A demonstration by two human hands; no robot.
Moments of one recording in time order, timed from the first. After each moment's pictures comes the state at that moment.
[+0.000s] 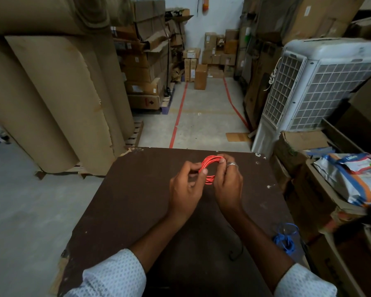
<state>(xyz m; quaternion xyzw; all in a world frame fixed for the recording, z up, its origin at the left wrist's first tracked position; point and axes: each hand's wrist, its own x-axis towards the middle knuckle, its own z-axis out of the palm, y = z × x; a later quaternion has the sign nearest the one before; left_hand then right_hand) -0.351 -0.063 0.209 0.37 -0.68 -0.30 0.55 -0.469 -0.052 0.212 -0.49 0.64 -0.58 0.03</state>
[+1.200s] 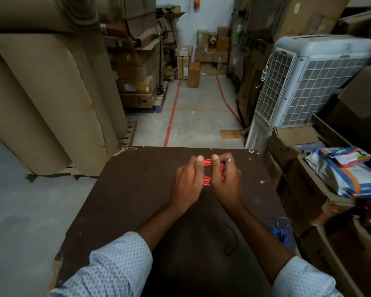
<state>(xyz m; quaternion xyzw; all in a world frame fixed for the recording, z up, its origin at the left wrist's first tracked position) -0.372 -0.079 0.209 0.41 -0.75 -0.24 0.46 -0.486 -0.046 0.212 -0.51 0.61 -0.60 0.09</state>
